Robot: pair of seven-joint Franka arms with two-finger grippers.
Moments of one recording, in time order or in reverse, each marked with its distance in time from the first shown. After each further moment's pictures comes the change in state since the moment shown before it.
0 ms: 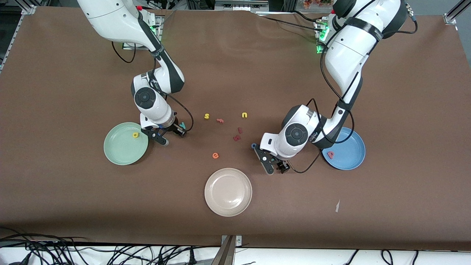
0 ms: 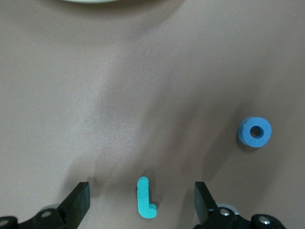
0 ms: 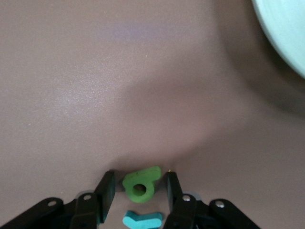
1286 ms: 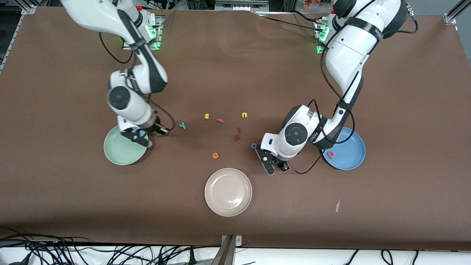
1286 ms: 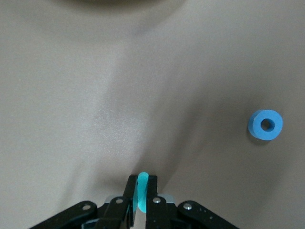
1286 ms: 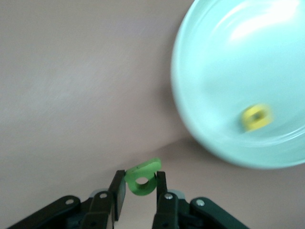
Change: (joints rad) left arm 0.002 -0.002 0.003 0.003 0.038 0.000 0.000; right arm -0.148 -0.155 -0.016 -0.001 -0.001 -0.194 -0.305
